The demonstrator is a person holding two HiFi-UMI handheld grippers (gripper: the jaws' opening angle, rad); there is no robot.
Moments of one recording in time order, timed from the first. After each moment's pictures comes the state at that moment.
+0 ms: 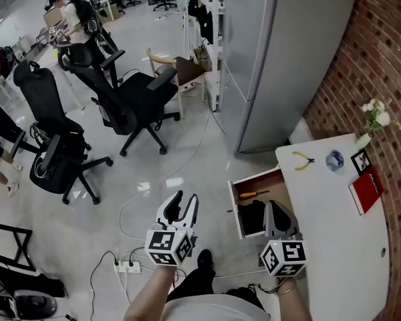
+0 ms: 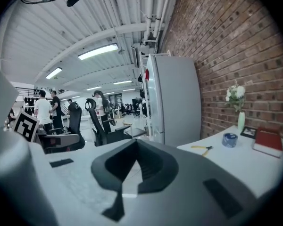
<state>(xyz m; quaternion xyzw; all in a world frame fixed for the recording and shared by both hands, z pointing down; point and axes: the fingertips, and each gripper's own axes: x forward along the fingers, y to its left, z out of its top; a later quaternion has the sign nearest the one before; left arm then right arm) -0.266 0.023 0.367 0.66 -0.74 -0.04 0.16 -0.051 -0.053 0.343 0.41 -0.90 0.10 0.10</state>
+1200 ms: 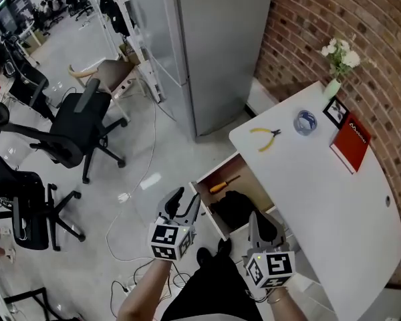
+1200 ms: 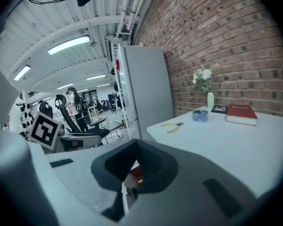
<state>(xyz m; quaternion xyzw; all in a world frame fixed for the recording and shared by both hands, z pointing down) -0.158 -0.132 0.466 0.80 -0.57 0.10 0.19 0.020 -0.090 0.427 0.53 -0.82 0.18 0.12</state>
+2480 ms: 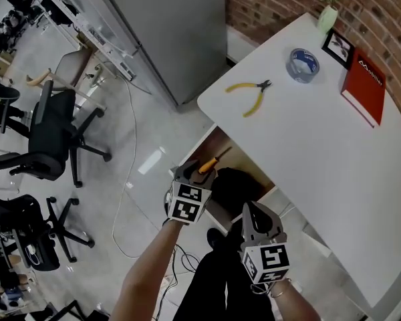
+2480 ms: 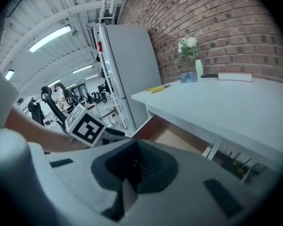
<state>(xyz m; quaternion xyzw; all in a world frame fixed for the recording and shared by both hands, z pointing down) -0.056 -0.210 0.672 0.83 -0.40 0.33 0.20 0.043 -0.101 0.571 0.55 -0.78 0.27 0.15</state>
